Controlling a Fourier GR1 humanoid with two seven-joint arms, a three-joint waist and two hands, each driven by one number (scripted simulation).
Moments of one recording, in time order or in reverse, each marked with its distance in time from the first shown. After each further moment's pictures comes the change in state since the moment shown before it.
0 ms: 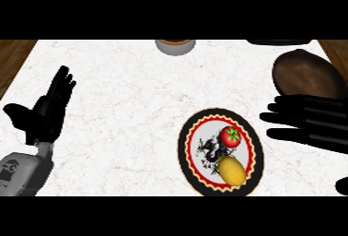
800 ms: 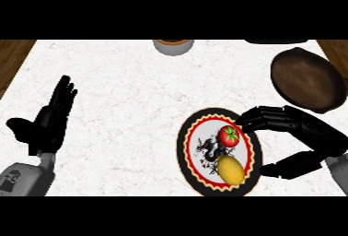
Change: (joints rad) left arm 0.065 0.006 -0.045 -0.031 0.030 0.042 -0.050; right arm 0.081 0.313 0.162 0.387 -0.130 -0.211 -0.198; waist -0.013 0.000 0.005
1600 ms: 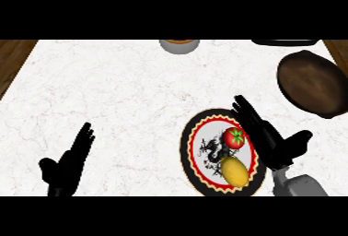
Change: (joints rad) left arm 0.252 -0.073 -0.120 0.045 0.030 -0.041 -0.057; right arm 0.181 0.418 -0.064 0.097 -0.443 -0.323 0.551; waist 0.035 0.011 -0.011
